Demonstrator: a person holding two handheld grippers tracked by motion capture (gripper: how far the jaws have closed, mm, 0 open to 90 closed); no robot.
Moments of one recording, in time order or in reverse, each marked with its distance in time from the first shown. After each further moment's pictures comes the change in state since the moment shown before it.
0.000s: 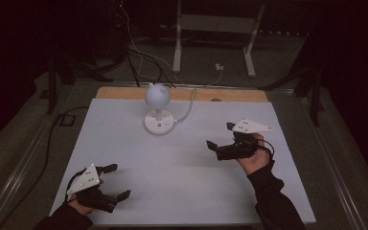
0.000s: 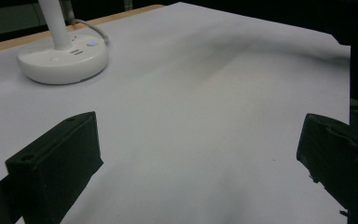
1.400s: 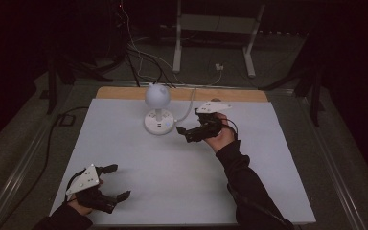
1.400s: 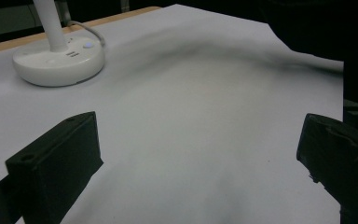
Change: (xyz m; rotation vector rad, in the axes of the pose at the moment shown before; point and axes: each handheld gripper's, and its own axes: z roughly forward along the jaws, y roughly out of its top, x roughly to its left) left arm -0.001 0.001 -0.001 -0.007 -0.014 -0.001; right arm 0.011 0.038 0.100 0.015 0.124 -0.048
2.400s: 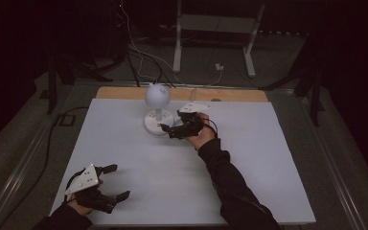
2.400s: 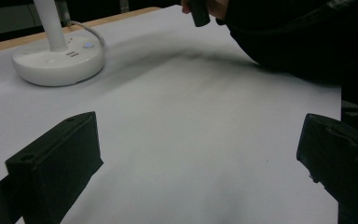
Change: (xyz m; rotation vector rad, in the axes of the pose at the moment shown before) left arm 0.000 0.000 -0.001 -0.002 -0.003 -0.005; right arm 0.005 -0.012 0.069 -0.021 0.021 0.068
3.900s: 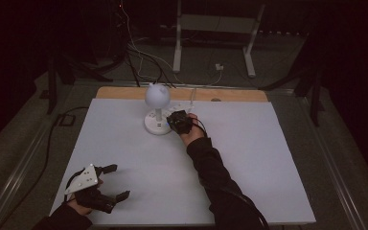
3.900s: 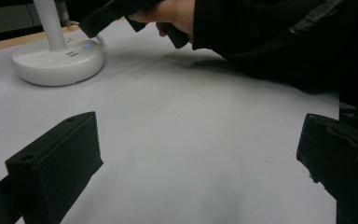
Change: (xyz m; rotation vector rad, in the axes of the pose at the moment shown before) left arm 0.001 -0.001 0.000 -0.006 -0.005 -0.008; right arm -0.008 -0.014 0.055 0.182 -0.225 0.013
